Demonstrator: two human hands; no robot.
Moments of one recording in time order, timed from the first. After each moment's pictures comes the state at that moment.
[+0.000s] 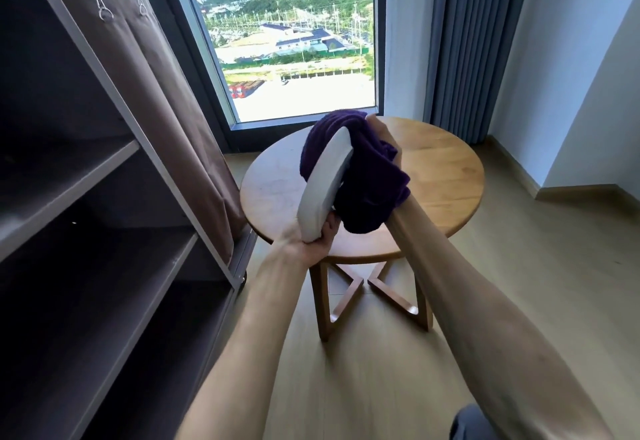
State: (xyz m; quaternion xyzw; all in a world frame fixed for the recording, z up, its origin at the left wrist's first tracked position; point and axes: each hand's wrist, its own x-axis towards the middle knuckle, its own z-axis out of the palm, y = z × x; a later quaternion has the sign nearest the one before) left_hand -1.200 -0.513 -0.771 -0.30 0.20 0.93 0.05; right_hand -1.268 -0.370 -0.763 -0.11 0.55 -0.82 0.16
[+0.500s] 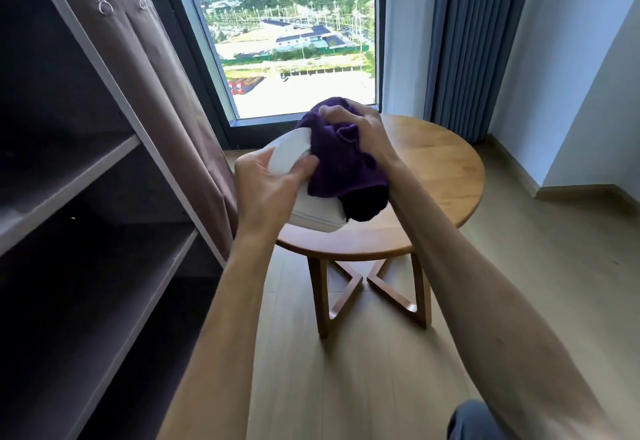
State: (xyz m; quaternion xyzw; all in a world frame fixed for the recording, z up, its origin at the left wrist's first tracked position) left_hand -1.169 -0.521 -0.718 -0.09 0.79 0.47 -0.37; right_hand -1.294 -0.404 -0.691 -0.31 0.59 -0.74 0.10
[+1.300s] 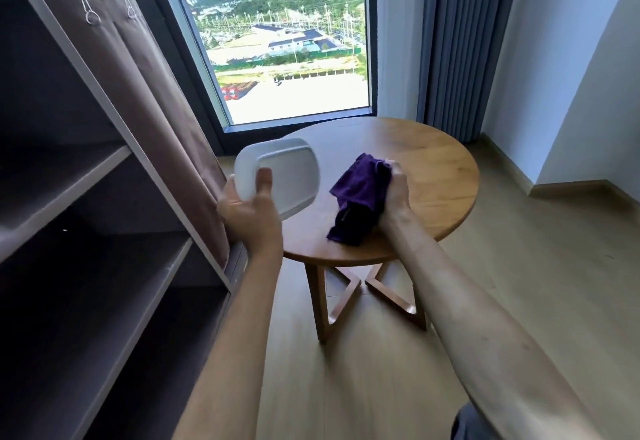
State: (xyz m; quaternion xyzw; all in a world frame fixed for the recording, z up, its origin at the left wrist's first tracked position) left_hand -1.210 -0.537 -0.772 -0.24 0.60 0.53 -0.56; right_hand -1.332 -0.394 -0.804 0.03 0.45 -0.88 0.15
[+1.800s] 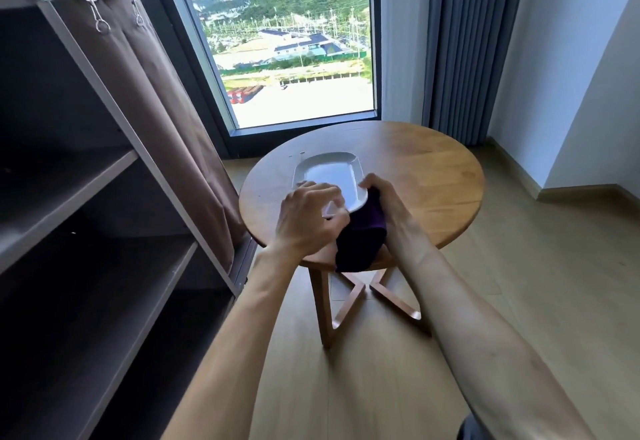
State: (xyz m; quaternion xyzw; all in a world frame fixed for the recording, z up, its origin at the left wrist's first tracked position) left_hand -1.217 -0.522 -0.769 0.05 0.93 0.22 -0.28; right_hand -1.328 -0.393 -0.817 -0.10 0.43 -0.83 0.35
